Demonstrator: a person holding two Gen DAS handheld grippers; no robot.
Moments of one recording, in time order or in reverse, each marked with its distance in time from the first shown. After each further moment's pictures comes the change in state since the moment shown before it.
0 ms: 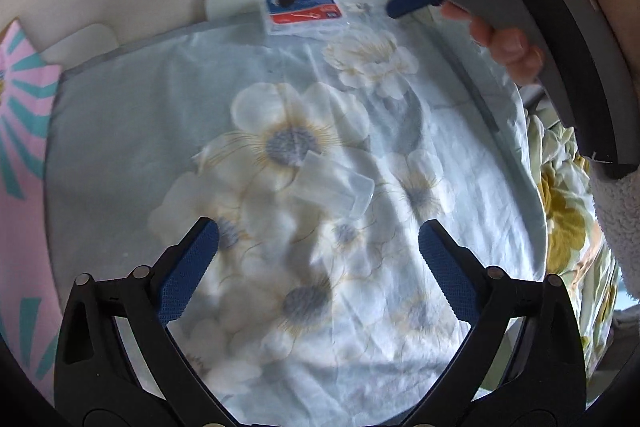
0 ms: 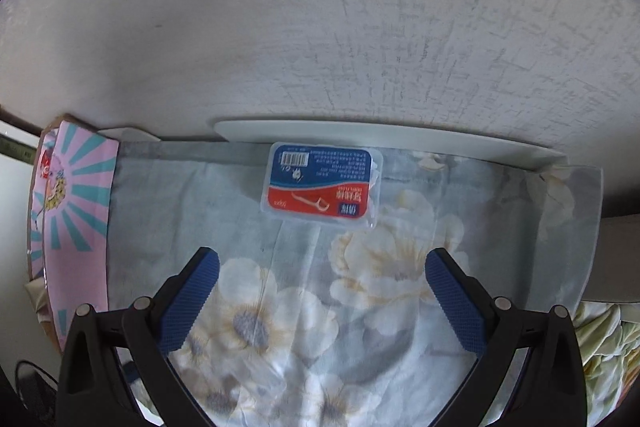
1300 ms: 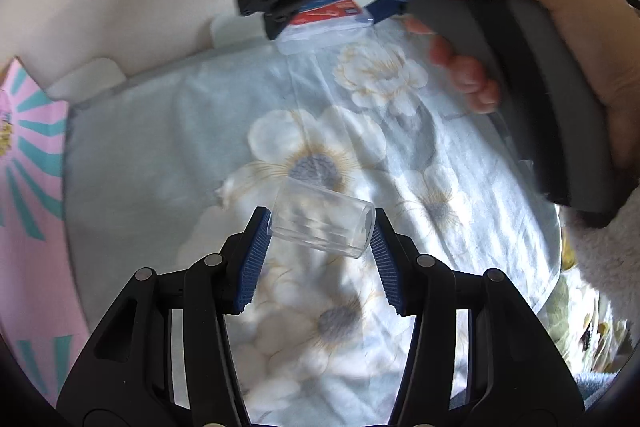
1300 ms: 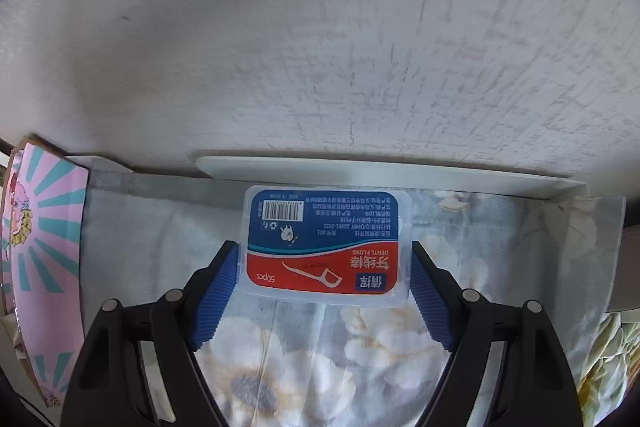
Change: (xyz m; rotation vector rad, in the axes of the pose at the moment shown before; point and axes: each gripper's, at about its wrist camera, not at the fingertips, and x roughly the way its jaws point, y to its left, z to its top) left arm -0.020 0.021 0.003 0.074 -0.034 0.044; right arm 0.009 0.006 -0.005 -0.041 -0.085 -0.082
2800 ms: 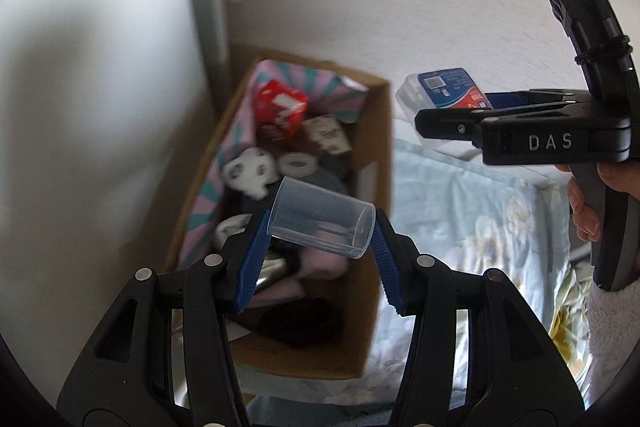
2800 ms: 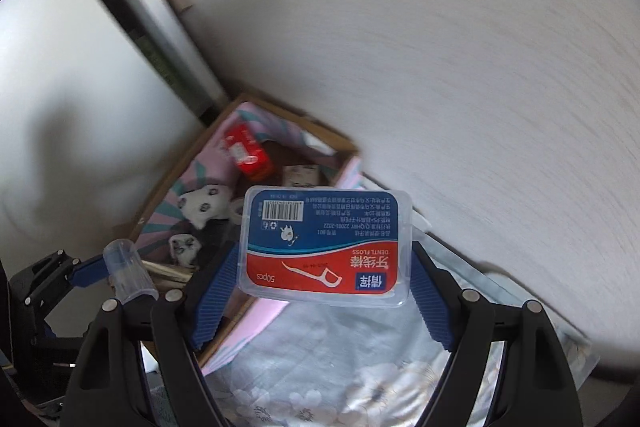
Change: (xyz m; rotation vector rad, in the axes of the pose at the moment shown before) left arm -0.189 0.238 -0.058 -0.574 -0.152 0.248; right arm -0.105 0.266 0.013 -0.580 -0.016 0.250
